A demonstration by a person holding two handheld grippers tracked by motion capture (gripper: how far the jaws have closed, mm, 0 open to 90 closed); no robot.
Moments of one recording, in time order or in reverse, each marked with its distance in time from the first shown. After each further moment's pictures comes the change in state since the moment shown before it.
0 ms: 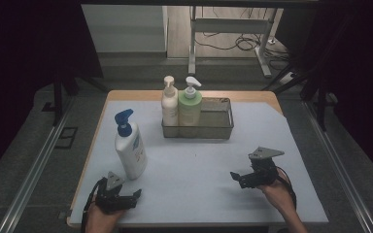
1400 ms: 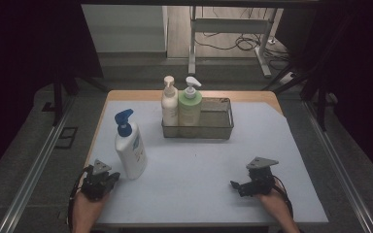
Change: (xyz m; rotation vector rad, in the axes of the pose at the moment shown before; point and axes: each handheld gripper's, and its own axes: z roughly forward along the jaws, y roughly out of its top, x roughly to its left) left arm 0.048 0.023 -0.013 0.055 0.031 -0.031; right arm -0.001 -0.038 0.024 0.072 -0.015 0.011
